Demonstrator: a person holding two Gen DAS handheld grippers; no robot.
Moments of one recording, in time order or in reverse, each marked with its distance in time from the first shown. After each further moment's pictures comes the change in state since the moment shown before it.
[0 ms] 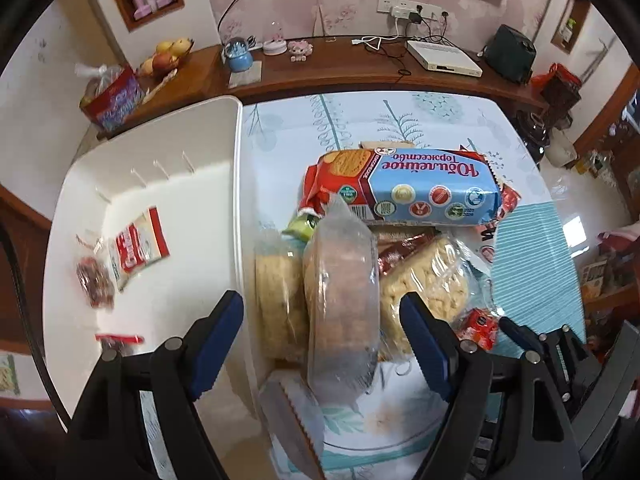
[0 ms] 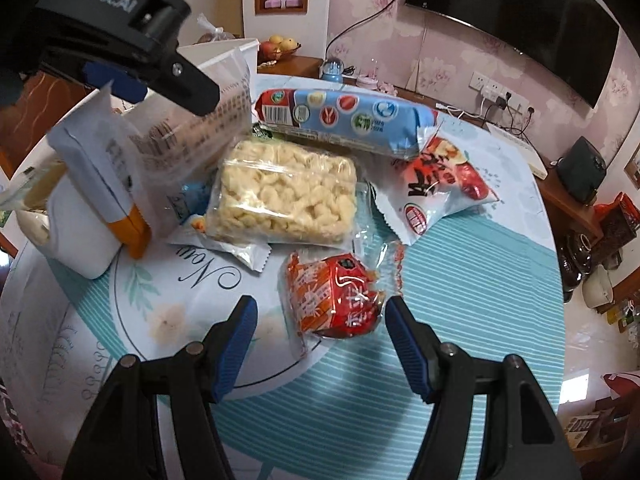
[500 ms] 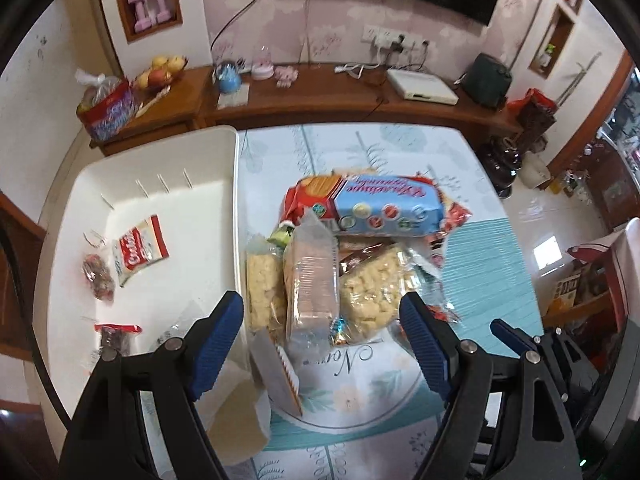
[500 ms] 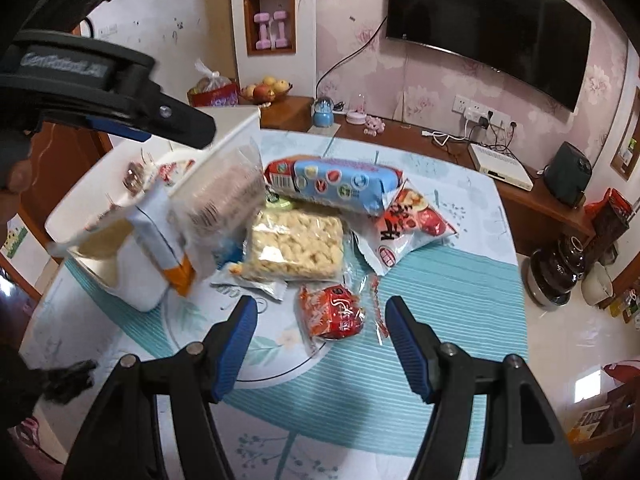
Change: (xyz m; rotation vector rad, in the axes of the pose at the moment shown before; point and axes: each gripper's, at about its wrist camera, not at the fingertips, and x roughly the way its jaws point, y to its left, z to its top) left arm -0.050 0.001 -0.014 -0.046 -0.076 -0.104; right arm -0.065 -0.004 0.005 0.043 -0.110 0.004
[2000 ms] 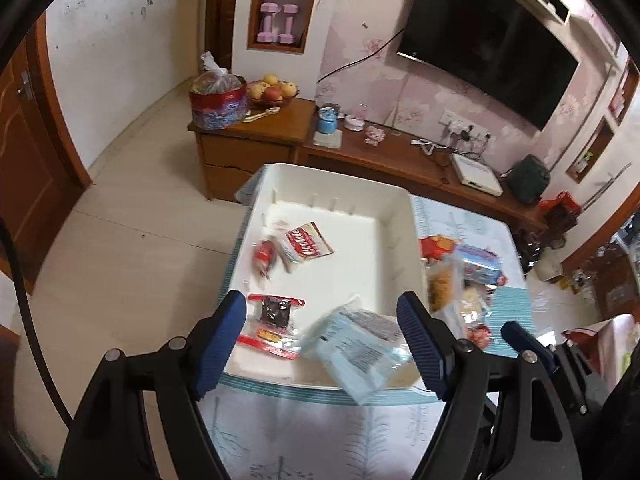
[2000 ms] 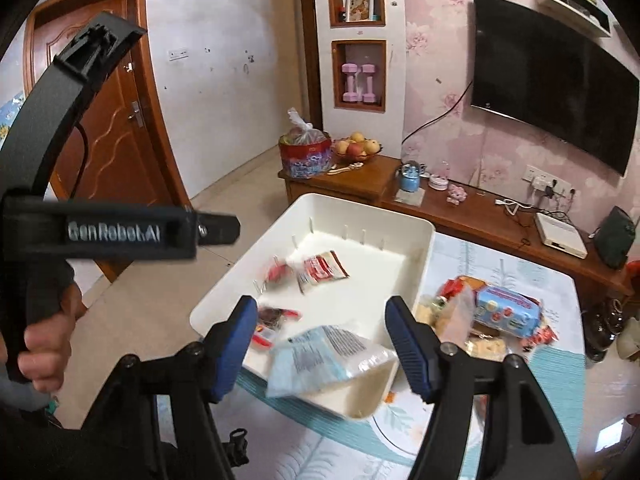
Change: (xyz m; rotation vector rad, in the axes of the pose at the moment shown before) left arm -0.158 0.197 -0.073 -0.283 -0.207 0.027; right arm -0.089 0.189 0.095 -0.062 -0.159 0.156
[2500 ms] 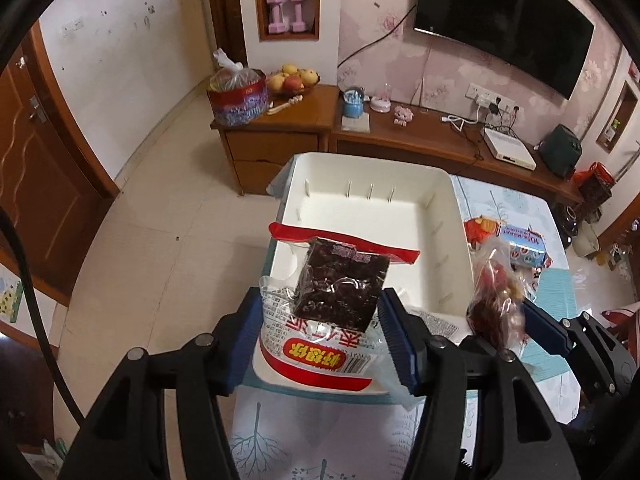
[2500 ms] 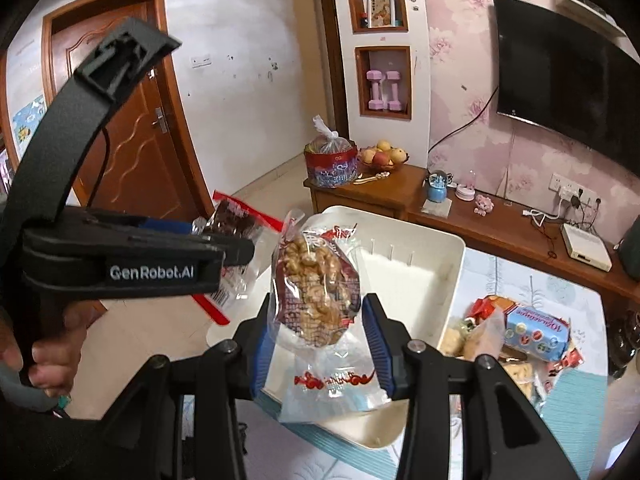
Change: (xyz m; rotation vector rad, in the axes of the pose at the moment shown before) left arm 0.027 0.012 0.016 0.074 0.068 0.156; right arm 0.034 0.001 0.017 -0.002 -0.028 0.129
